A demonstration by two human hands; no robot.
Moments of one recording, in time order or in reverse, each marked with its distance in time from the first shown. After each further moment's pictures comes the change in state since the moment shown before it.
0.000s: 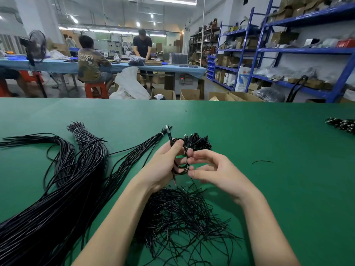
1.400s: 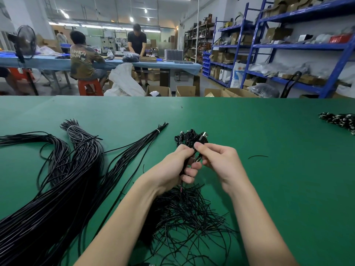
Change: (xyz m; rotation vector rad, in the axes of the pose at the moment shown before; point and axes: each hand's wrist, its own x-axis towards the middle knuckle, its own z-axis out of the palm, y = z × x) left_hand -0.007 -0.003 0.025 0.133 -0.131 -0.270; right_hand 0.021 0.005 0.008 0.250 0.475 0.080
